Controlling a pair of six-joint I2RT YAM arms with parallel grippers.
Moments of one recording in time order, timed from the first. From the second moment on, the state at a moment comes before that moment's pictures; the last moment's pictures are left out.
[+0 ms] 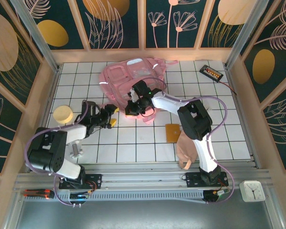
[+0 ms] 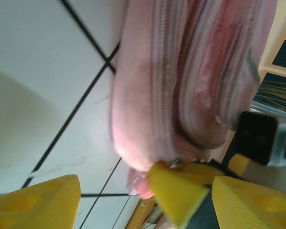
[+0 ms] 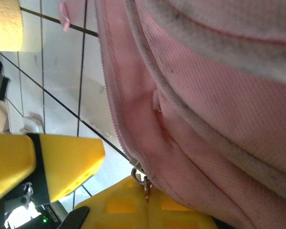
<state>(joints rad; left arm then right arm) -0.21 1.52 0.54 0.35 0.55 -1.43 0.72 2.15 1.60 -0.48 -0.55 0.58</state>
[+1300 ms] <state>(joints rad) -0.24 1.67 0.66 0.28 0.57 -1.20 0.55 2.02 1.50 -0.64 -0.49 0.50</state>
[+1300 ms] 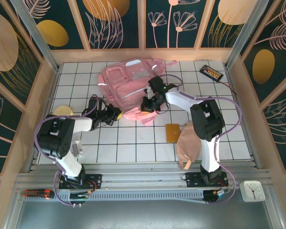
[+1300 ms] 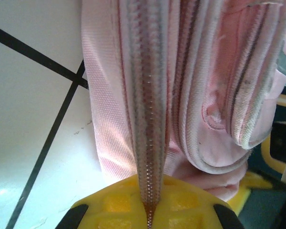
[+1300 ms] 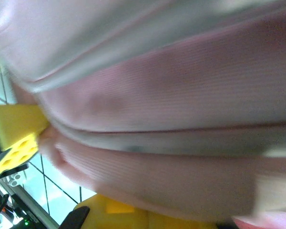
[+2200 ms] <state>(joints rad) 0.07 1.90 1.18 -0.21 0.55 -0.80 0.61 2.04 1.44 -0.61 -0.44 0.45</state>
